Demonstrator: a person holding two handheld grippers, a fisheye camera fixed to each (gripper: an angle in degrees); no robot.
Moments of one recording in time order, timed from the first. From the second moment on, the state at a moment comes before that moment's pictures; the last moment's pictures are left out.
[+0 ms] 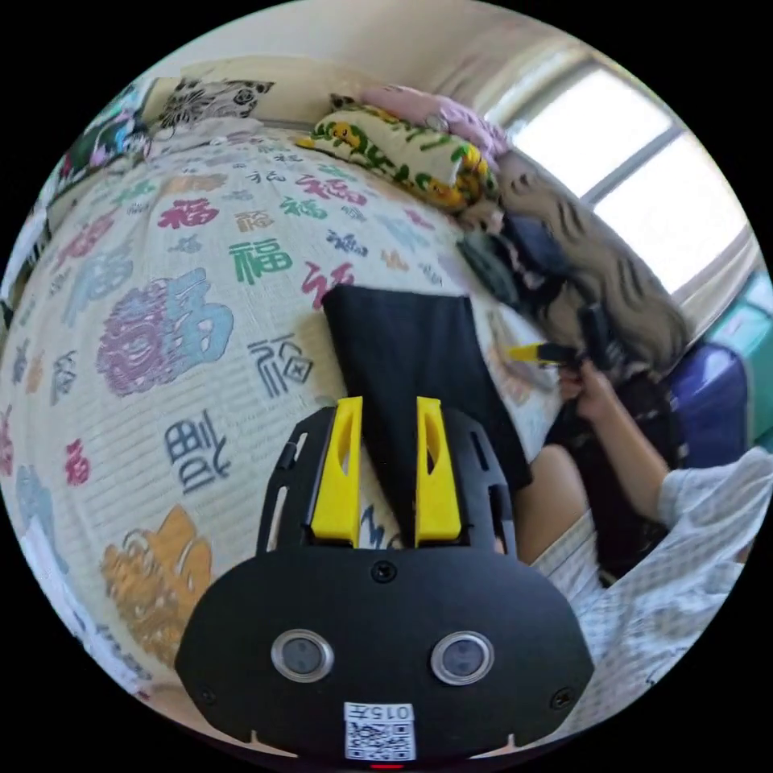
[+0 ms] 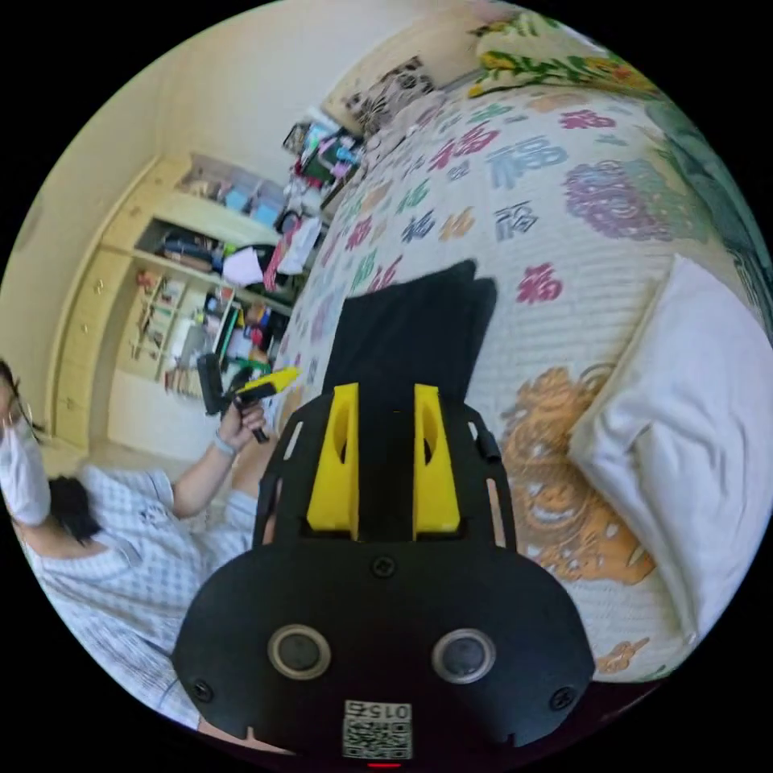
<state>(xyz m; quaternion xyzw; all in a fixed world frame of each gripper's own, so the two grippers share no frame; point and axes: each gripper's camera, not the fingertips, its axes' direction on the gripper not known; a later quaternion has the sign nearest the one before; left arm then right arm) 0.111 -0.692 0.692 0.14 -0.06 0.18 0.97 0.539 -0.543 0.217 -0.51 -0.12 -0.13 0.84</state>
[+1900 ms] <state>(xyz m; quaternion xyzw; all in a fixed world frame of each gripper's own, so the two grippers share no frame) 0.011 -0.563 0.710 0.05 -0.02 0.53 0.85 0.416 -0.452 0.027 -0.58 -0.13 -0.41 0.70</state>
